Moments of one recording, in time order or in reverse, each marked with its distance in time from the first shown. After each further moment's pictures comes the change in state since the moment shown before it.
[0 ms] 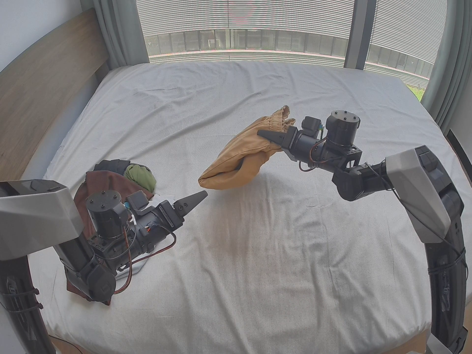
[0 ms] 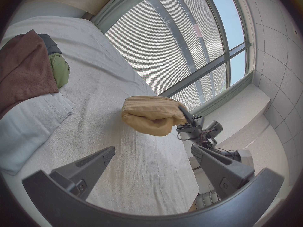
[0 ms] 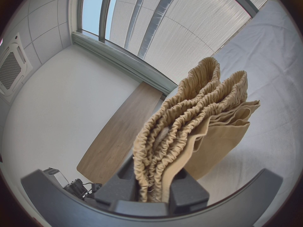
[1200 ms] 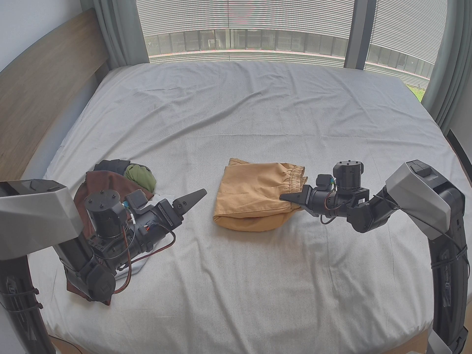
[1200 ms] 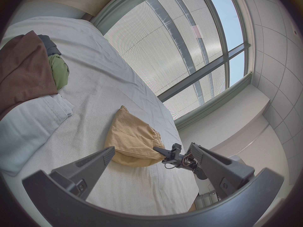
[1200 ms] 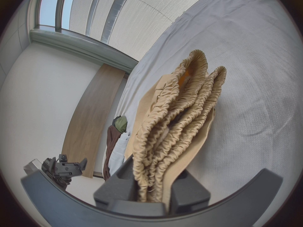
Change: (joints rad) left arm 0.002 -0.001 0.000 -0.013 0.000 -0.004; right arm -0.089 0.020 0.372 0.071 -0.017 -0.114
